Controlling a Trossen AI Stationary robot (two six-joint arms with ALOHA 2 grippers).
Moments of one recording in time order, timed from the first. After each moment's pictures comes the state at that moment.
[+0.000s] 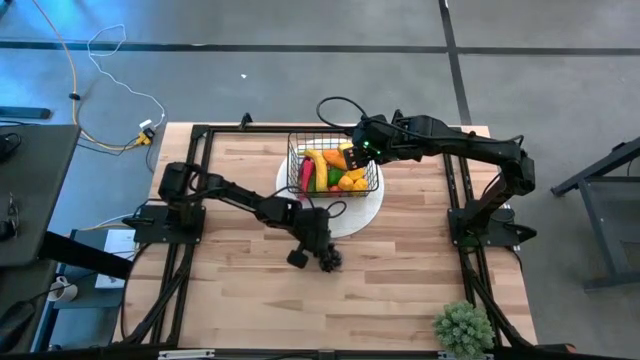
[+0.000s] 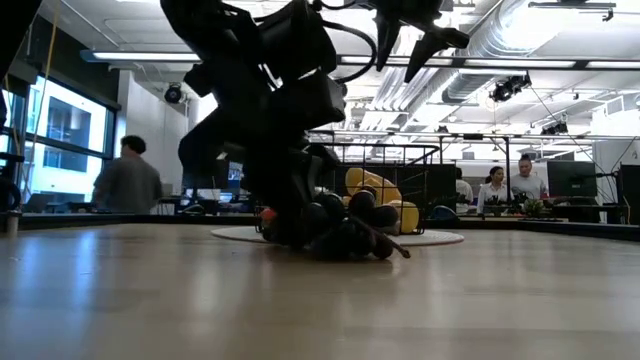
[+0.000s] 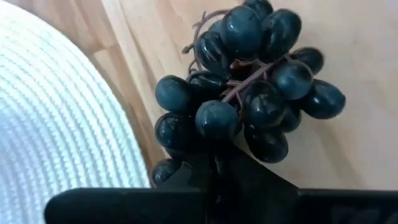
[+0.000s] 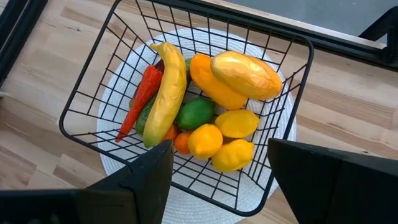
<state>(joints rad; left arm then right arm) 0.03 1.93 1.10 -0.18 0.18 0.32 -0.20 1.61 1.72 -1.19 0.33 0.92</state>
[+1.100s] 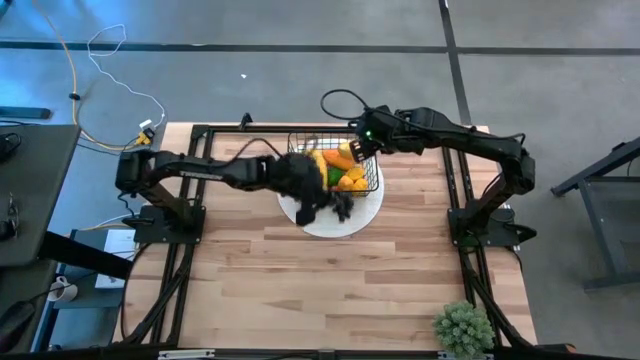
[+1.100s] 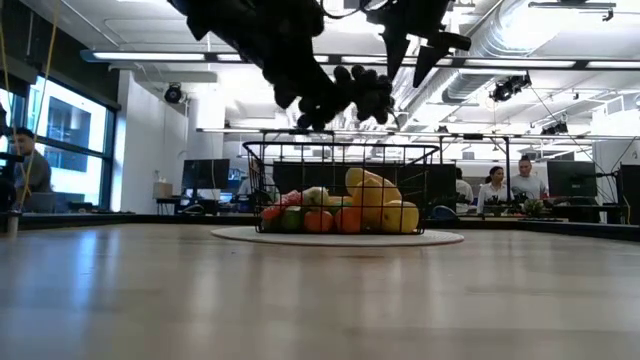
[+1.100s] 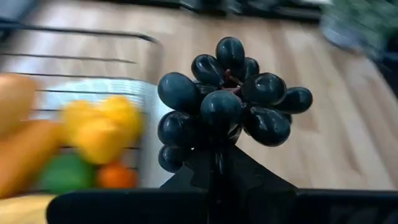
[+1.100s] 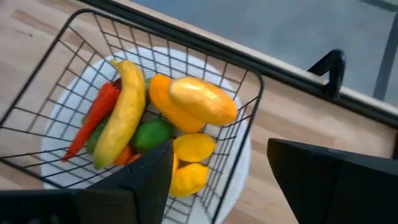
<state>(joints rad) 0.25 1.58 1.10 -0.15 0.16 0.01 -0.28 1.61 1.72 -1.23 0.42 0.77</state>
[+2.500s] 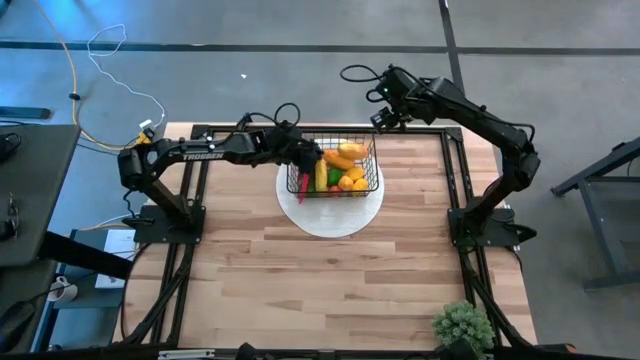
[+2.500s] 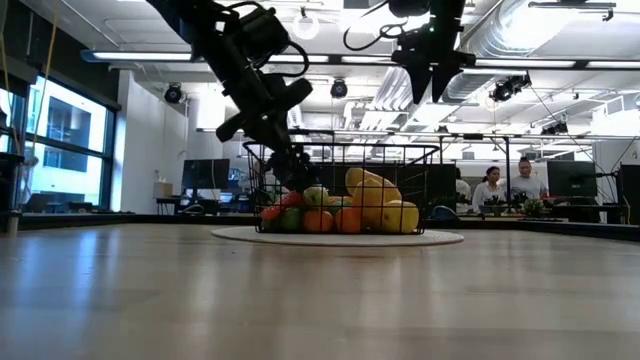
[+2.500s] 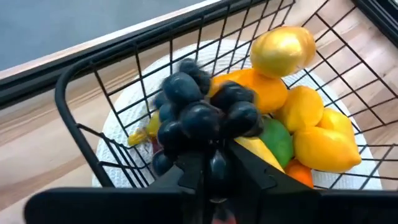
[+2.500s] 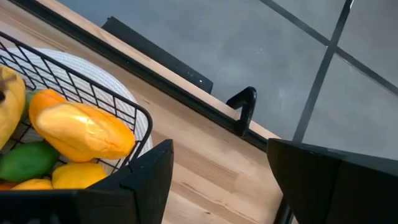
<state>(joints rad) 0.52 1.60 1.10 -0.33 -0.21 -0.55 -0.60 1.61 1.72 -1.21 0.42 0.29</state>
